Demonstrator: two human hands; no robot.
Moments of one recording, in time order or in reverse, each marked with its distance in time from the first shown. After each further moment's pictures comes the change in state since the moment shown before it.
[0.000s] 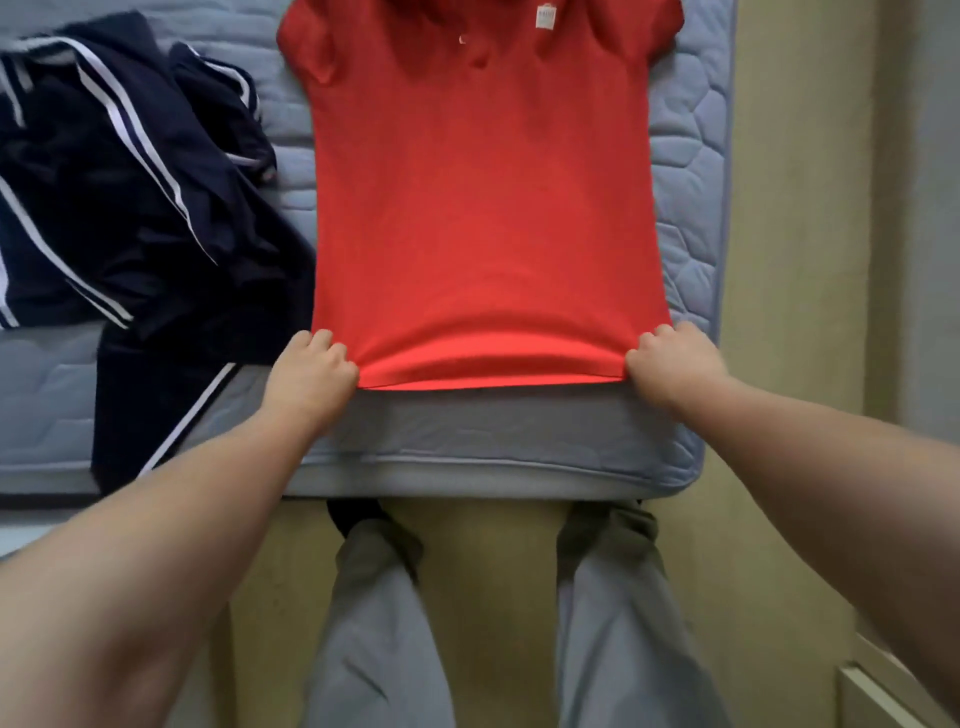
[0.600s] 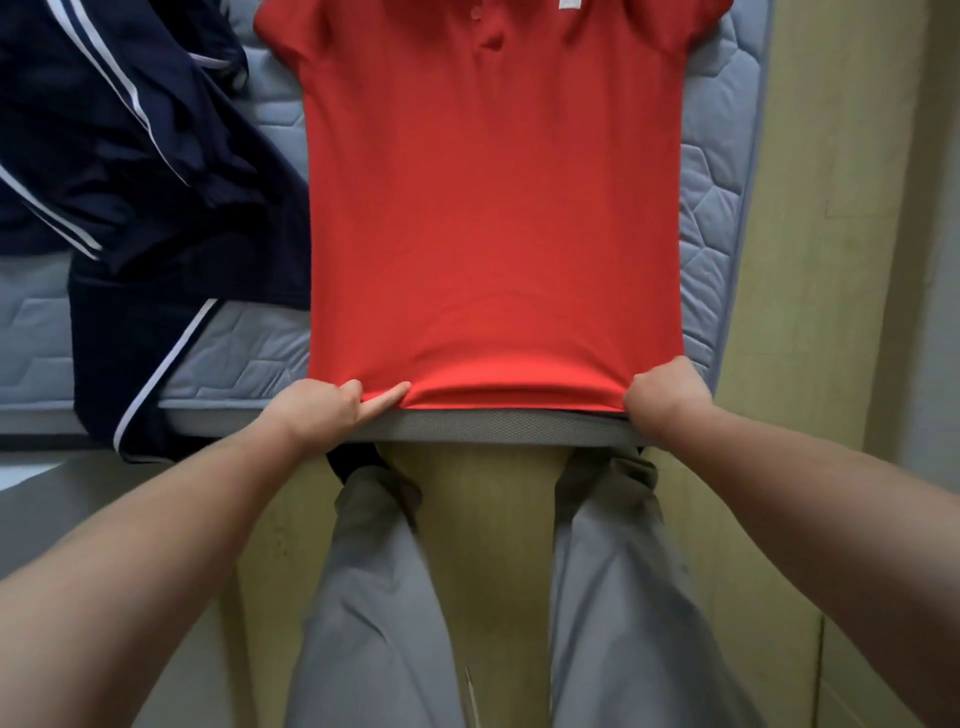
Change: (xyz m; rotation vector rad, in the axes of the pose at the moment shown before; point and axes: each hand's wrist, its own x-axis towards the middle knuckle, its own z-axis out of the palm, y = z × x) left_hand -0.047 0.052 0.059 0.005 -0.286 0.326; right_hand -0.041 -0.068 0.052 -0.019 -0.292 -0.126
